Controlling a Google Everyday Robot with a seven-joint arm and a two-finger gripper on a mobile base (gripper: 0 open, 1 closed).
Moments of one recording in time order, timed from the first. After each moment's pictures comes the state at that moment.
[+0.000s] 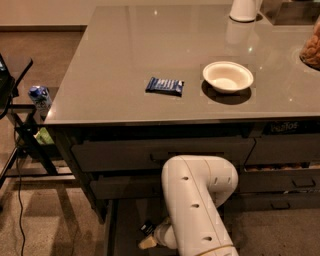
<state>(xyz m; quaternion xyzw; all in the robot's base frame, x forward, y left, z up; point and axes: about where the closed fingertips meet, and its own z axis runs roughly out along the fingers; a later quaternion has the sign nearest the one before) 0.491 0.017 0.113 -0.32 0.90 0.15 0.24</state>
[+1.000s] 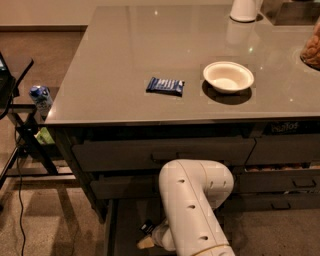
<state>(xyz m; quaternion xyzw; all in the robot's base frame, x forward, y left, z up) 0.492 0.025 0.093 -0.31 0.91 0.15 0.25</state>
